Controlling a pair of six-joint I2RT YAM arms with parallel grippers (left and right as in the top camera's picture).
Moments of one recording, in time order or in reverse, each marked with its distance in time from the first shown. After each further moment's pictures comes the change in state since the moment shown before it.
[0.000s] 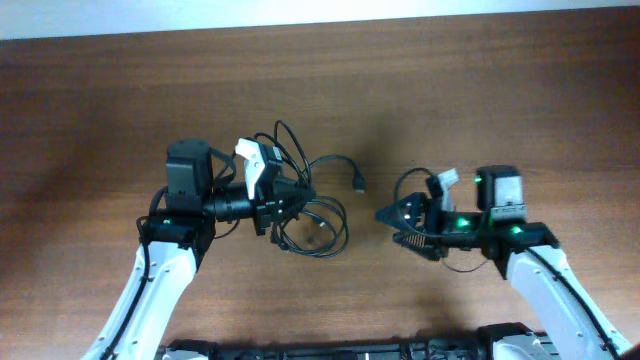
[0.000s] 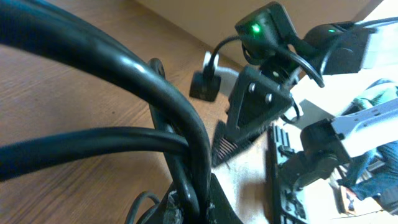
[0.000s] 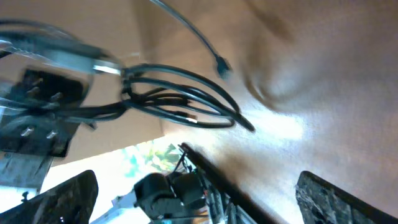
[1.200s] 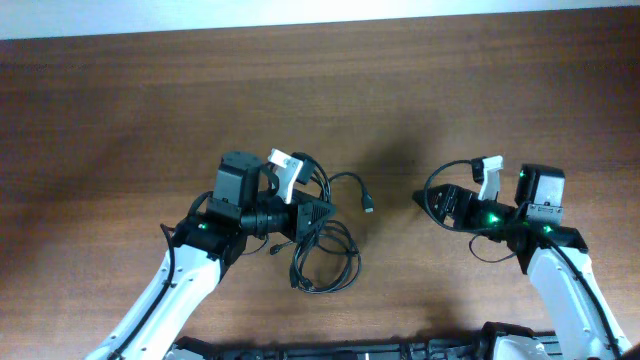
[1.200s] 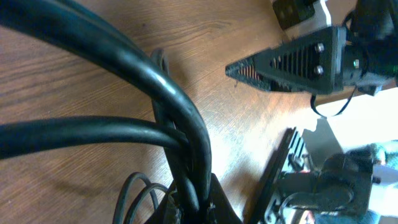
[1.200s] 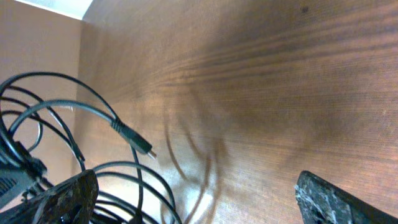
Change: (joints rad) left arm -0.241 0.001 0.005 -0.131 -0.421 -0.418; right arm -0.274 0.000 0.002 0.042 0.194 -0.448
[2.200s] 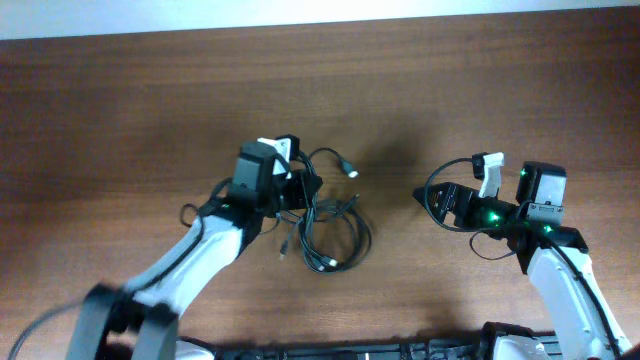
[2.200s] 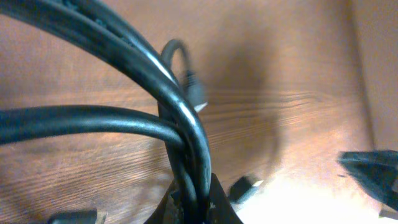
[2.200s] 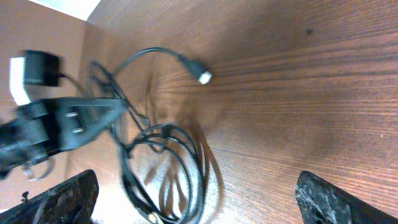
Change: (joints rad) left arm -0.007 0.267 0.000 0.263 -0.343 -0.303; right arm 0.000 0.000 0.002 0.034 -0.004 -0.027
